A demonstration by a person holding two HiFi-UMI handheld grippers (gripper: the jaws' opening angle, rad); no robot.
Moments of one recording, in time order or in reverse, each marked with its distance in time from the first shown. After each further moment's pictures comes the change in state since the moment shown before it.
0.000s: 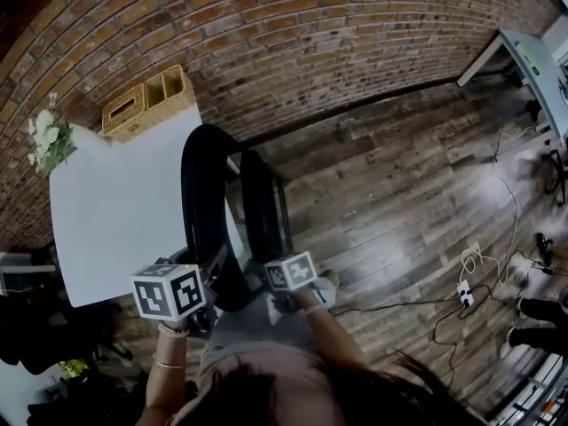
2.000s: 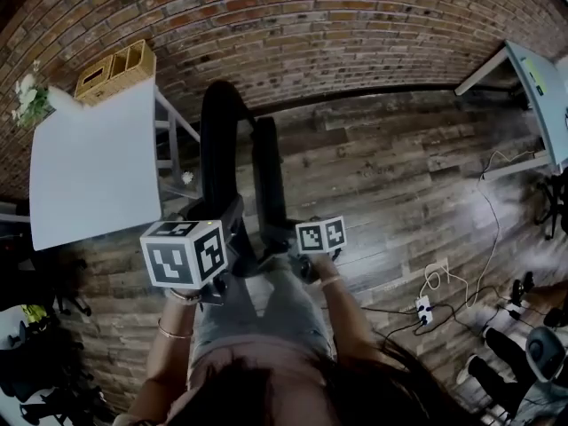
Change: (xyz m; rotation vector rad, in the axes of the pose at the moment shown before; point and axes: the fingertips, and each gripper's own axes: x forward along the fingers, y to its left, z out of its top) left arm 0.092 -0.229 0.023 -0.006 -0.150 0.073; right arm -0.210 -0.164 0.015 0.067 -0.034 0.178
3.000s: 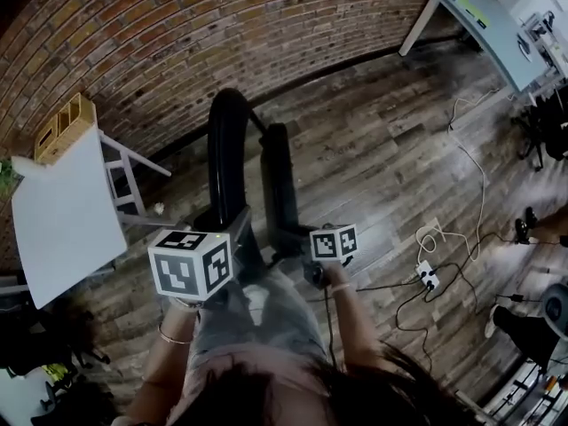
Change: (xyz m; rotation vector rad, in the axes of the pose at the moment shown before) left arm 0.041 -0.147 -0.039 0.243 0.087 -0.223; right arm -0.143 -0.072 -0.036 0.105 -0.244 -0.105
